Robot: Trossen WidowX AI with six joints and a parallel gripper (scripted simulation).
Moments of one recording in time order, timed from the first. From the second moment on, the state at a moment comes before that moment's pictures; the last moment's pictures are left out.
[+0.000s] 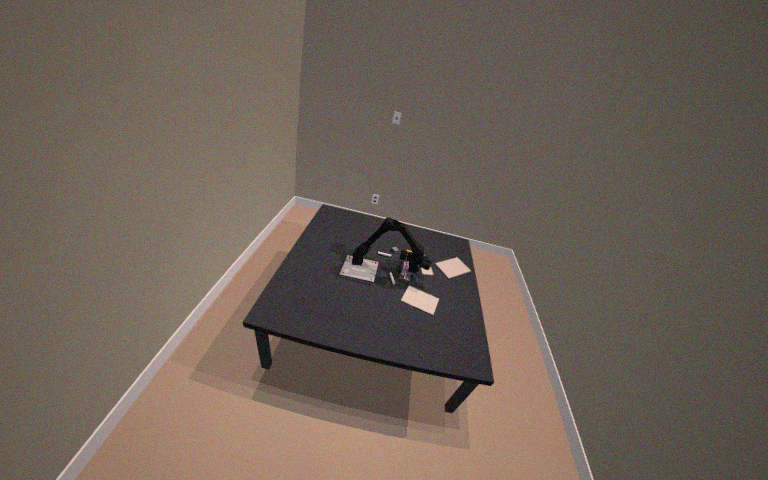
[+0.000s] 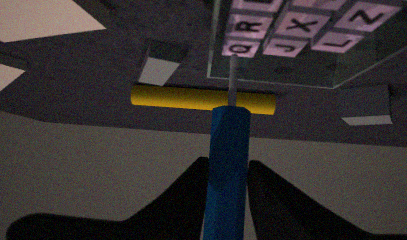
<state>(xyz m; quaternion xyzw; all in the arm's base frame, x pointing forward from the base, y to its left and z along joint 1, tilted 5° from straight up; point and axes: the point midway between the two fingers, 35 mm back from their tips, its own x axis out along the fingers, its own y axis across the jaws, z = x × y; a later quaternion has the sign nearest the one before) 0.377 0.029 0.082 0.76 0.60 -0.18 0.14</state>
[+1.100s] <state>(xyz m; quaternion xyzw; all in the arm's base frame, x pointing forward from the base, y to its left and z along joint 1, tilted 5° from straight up) 0.377 0.027 0.110 0.76 0.60 -0.18 0.14</state>
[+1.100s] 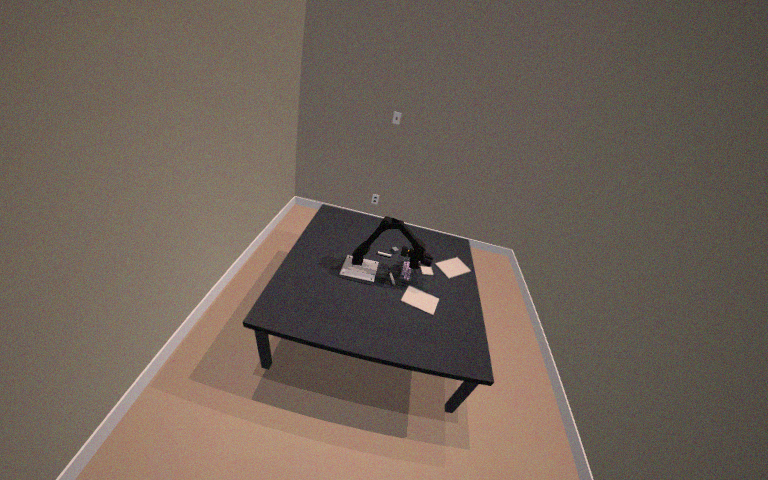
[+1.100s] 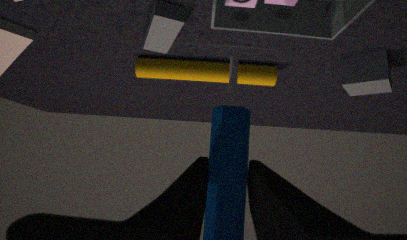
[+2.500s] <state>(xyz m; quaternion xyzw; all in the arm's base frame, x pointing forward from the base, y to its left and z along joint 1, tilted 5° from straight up) 0.313 -0.088 0.109 0.89 0.39 -0.22 0.08</state>
